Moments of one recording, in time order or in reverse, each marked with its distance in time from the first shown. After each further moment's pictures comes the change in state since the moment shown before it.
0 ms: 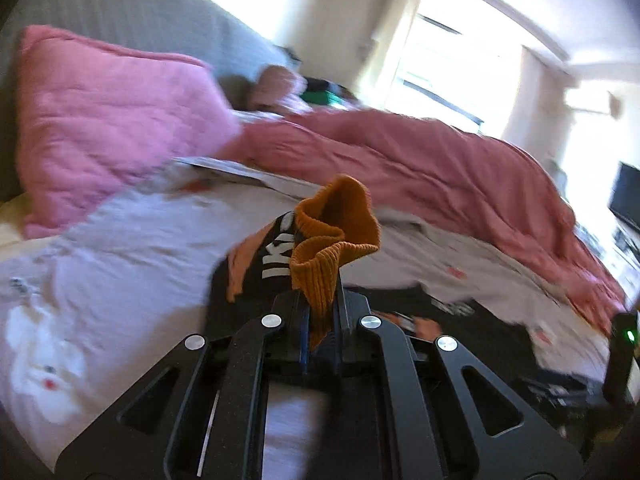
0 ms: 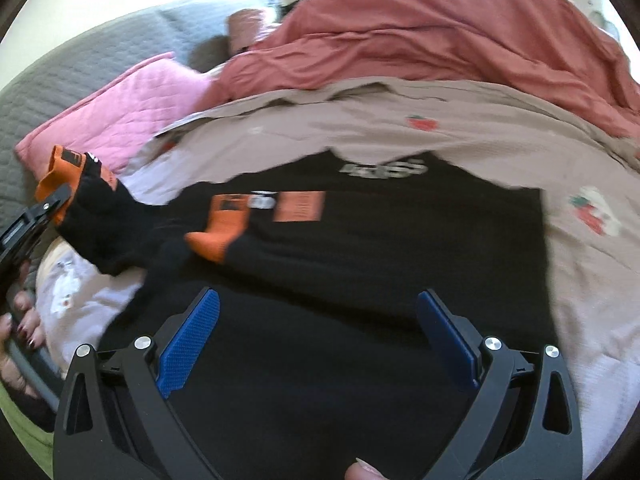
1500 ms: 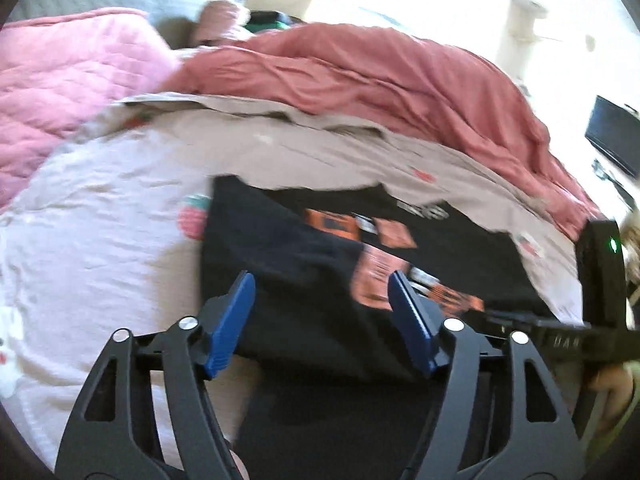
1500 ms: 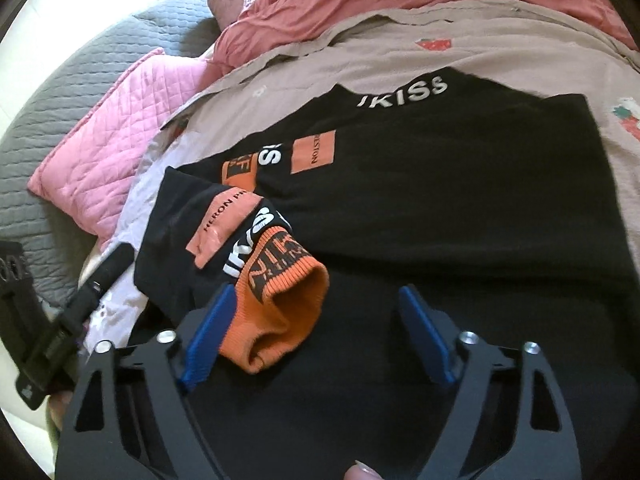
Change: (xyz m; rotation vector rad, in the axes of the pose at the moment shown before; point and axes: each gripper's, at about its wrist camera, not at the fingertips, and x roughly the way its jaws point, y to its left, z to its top) left arm 0.039 -0.021 -0.049 0.098 0.232 -0.047; right arm 0.055 0.016 -0.010 0.150 0.163 0.177
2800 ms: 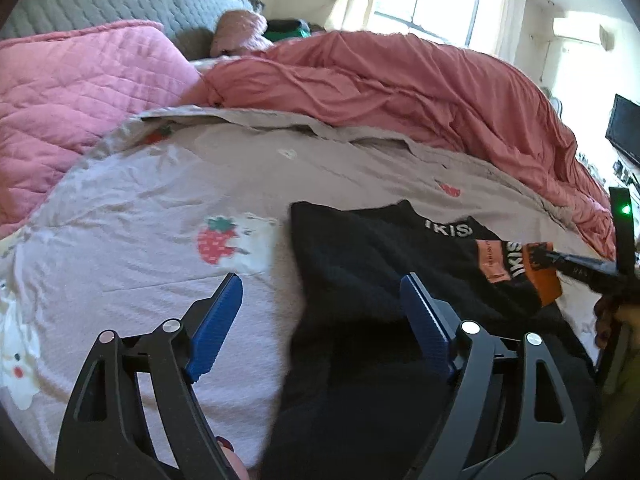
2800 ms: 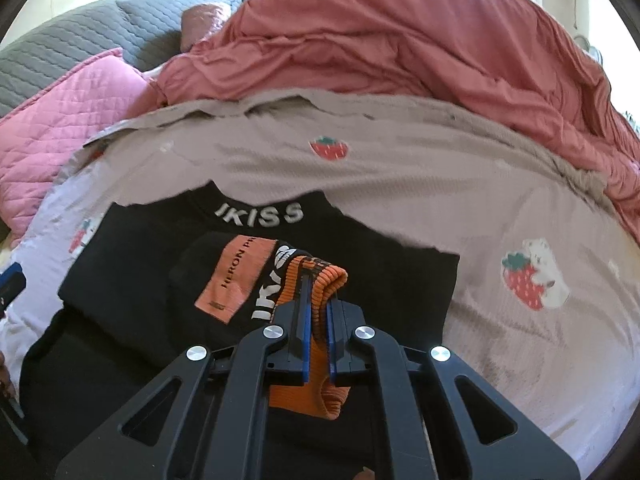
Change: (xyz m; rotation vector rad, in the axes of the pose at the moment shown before) left arm 0.019 -0.015 0.023 0.024 0.014 0.068; right arm -0.039 -0.073 0.071 -0.208 -0.149 -0.343
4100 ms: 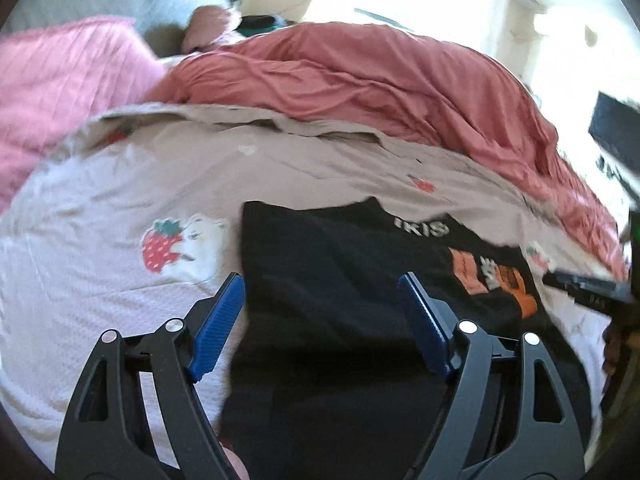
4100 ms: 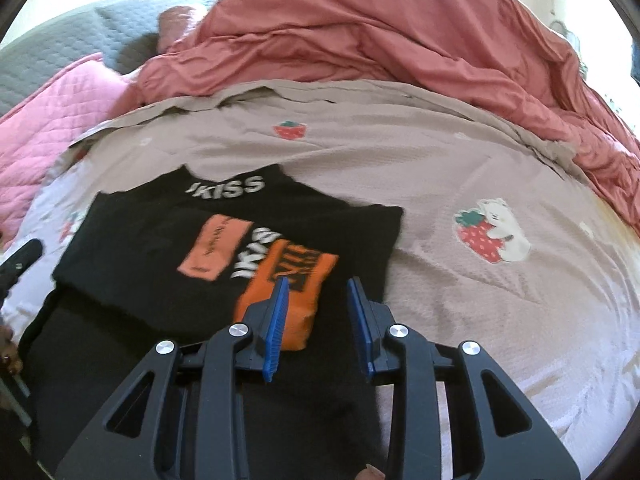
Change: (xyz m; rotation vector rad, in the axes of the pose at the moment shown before) left arm 0.022 -0.028 -0.005 0.039 -0.017 -0.087; right arm -0.037 -0.017 -0.029 0.030 0.002 -0.027
